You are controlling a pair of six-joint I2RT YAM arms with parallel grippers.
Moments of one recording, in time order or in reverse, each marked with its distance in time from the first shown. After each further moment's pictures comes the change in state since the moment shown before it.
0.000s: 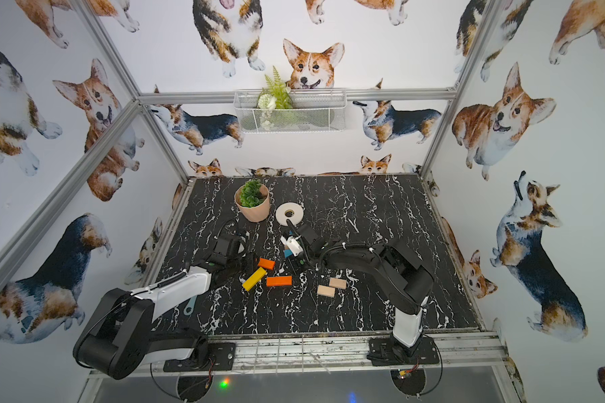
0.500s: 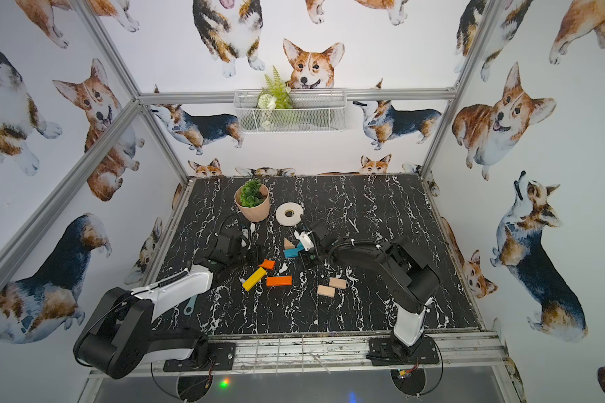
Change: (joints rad) left arm -0.041 -0.038 0.006 0.119 0.060 -0.027; right arm -0.066 0.000 -0.028 0.011 0.005 0.031
